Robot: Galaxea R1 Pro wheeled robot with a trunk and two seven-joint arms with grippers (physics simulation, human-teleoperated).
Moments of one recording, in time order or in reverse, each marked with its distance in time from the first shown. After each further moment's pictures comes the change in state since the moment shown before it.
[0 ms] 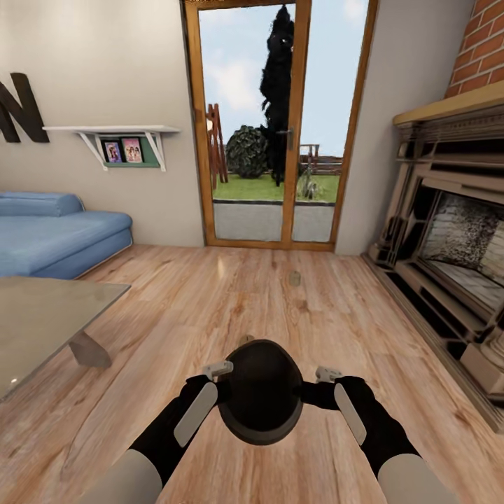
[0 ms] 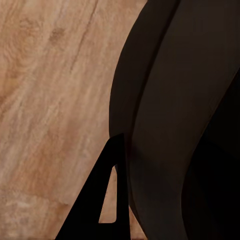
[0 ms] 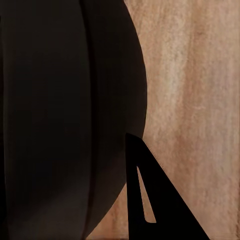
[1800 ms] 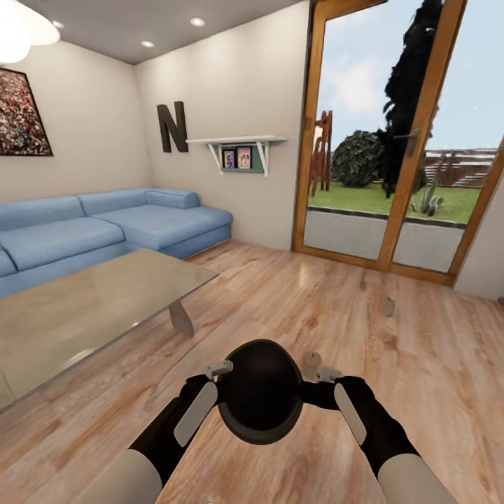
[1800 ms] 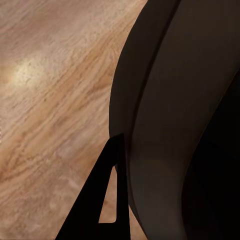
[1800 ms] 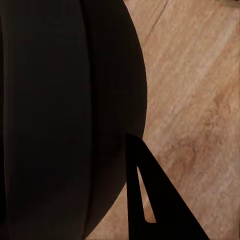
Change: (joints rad) left arm 0.001 0.000 0.001 -0.006 -0.006 0.001 0.001; right arm 0.000 0.000 0.001 0.000 -0.004 -0.005 0.001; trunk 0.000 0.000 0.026
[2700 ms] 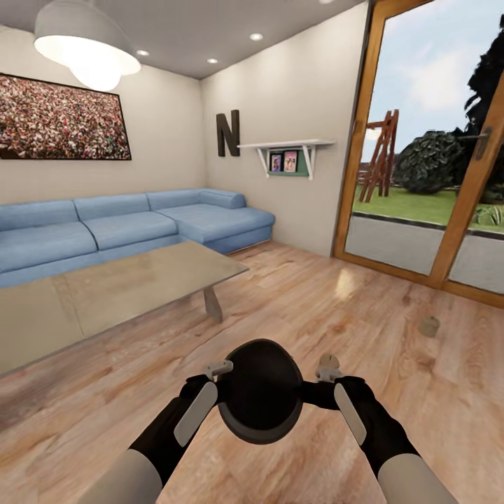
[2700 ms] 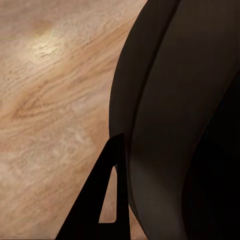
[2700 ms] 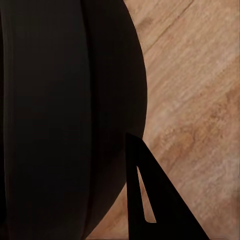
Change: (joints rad) left arm 0.000 0.000 0.000 -0.001 -0.001 0.001 0.000; right arm 0.000 0.000 -0.001 0.000 0.003 -0.001 0.003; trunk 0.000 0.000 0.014
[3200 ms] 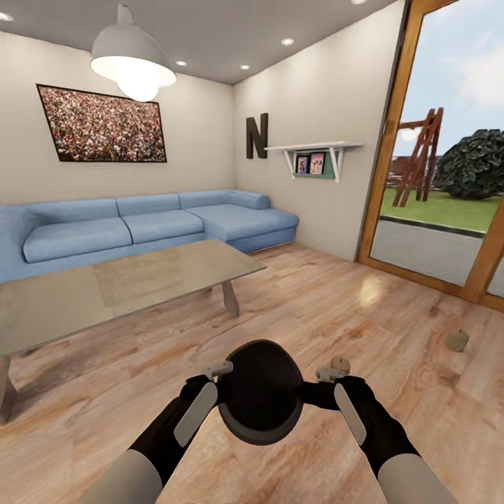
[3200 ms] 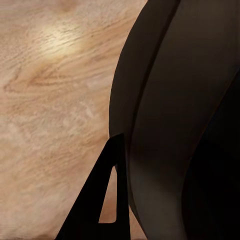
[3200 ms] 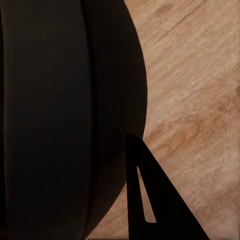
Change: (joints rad) left arm 0.000 0.000 -0.001 0.005 0.007 -0.002 0.000; right arm 0.000 0.000 -0.001 0.000 0.005 0.005 0.001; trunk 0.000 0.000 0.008
